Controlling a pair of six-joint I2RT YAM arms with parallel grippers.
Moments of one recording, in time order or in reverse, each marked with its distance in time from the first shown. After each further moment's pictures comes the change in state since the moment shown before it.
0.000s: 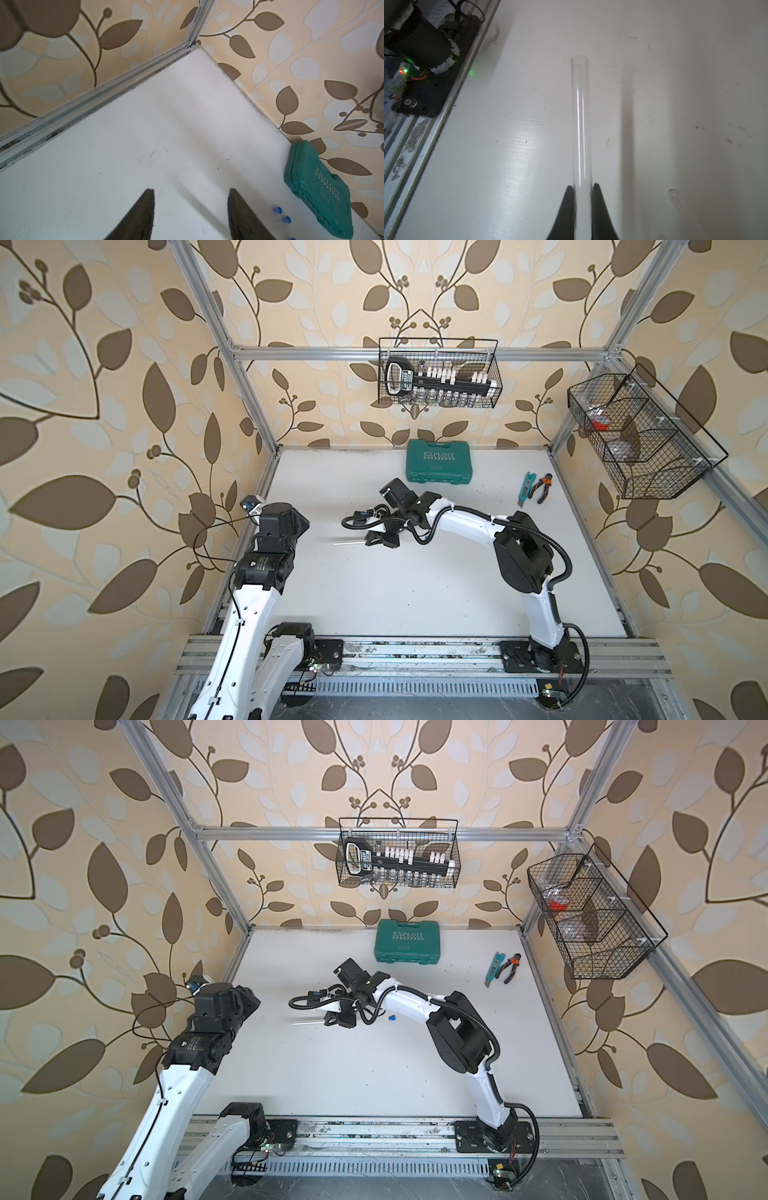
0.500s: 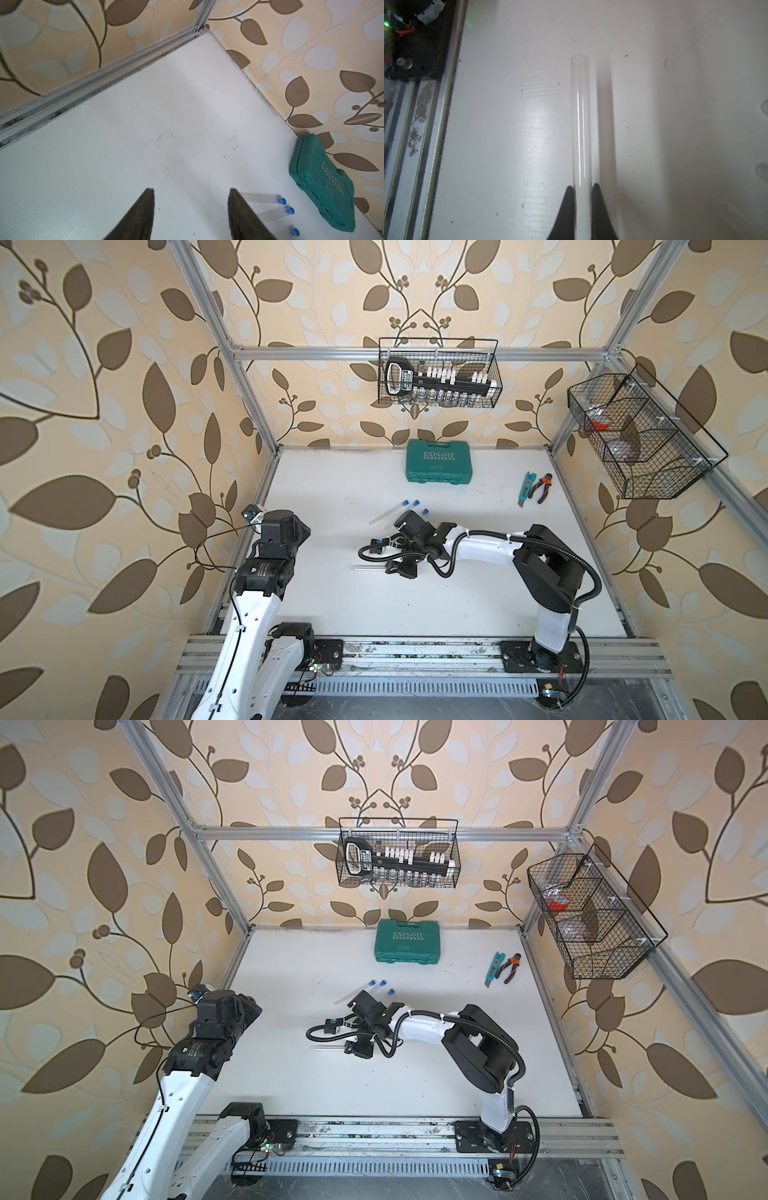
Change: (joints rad) left arm 0.000 -0.033 -0.045 -0.042 0.029 -0.047; right arm 0.069 -0.201 -0.451 0.198 0.160 0.183
